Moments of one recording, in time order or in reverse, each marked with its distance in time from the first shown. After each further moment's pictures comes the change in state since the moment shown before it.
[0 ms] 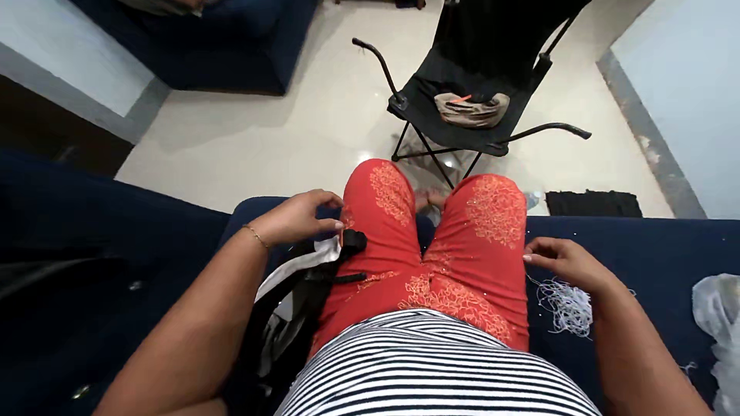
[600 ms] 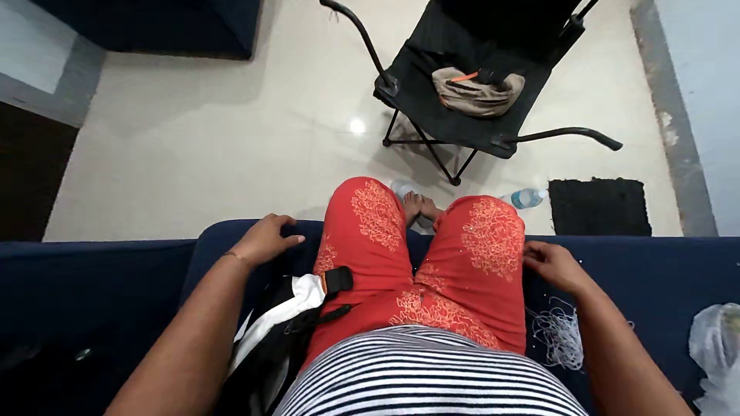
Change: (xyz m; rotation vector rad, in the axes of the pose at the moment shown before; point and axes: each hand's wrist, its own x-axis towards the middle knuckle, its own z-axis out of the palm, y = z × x) left_hand 0.083 -0.111 0.006 0.107 -0.030 -0.440; right_hand 0.087 0.021 -0.021 -0.126 -0.050 0.257
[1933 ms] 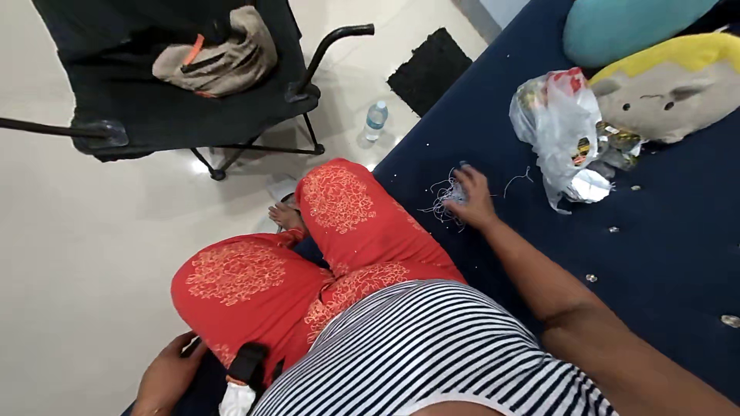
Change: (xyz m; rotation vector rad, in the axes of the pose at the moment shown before) left_hand 0.069 0.005 0.024 0.235 -0.189 0.088; right_hand -0.131 0.104 0.103 0.005 0.725 0.374
